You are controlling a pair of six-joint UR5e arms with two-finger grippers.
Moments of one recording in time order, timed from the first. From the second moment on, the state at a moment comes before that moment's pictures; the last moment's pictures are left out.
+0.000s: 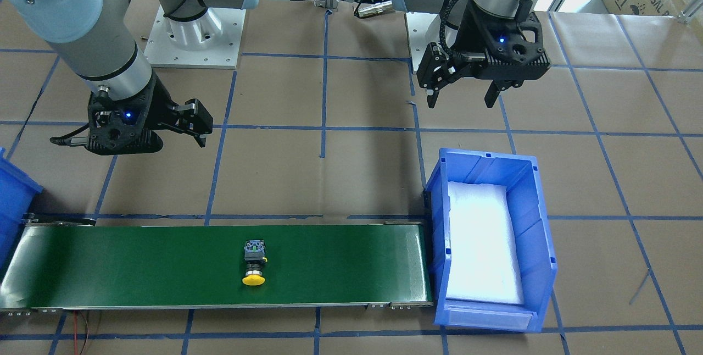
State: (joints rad) left arm -1.63 -1.55 -1.60 -1.46 1.57 -0.09; right arm 1.55 -1.47 1.67 -1.72 -1.53 -0.09
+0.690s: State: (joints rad) left arm -1.61 -1.58 -1.59 -1.47 1.58 -0.05; right arm 1.55 -1.48 1.70 -1.73 -1.53 -0.10
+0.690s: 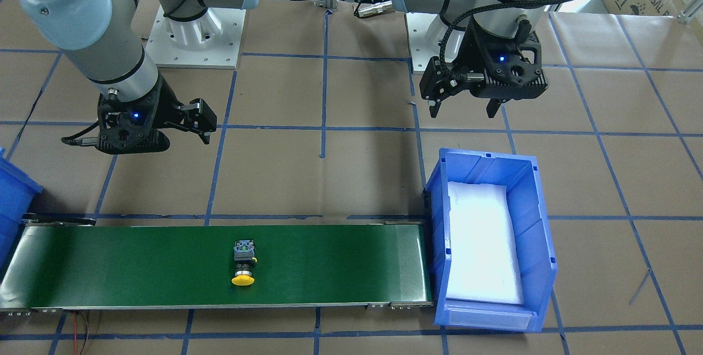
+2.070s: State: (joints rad) left arm -1.56 -1.56 -1.58 -1.52 1.57 -0.03; right arm 1.55 -1.38 1.57 -1.74 -1.53 -0.11
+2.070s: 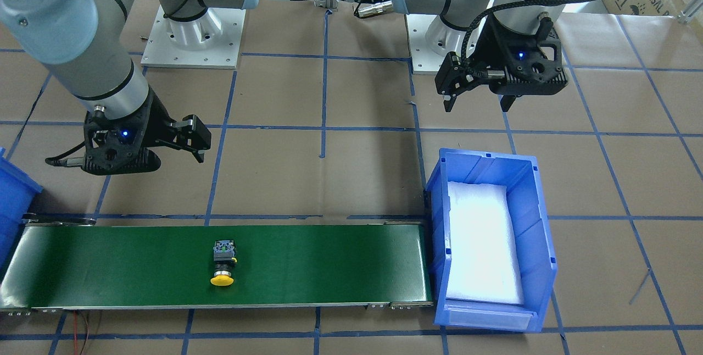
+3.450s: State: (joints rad) left arm -1.48 -1.57 -1.56 -1.58 1.52 0.01; right arm 1.55 -1.08 1.48 -1.97 -1.52 0.03
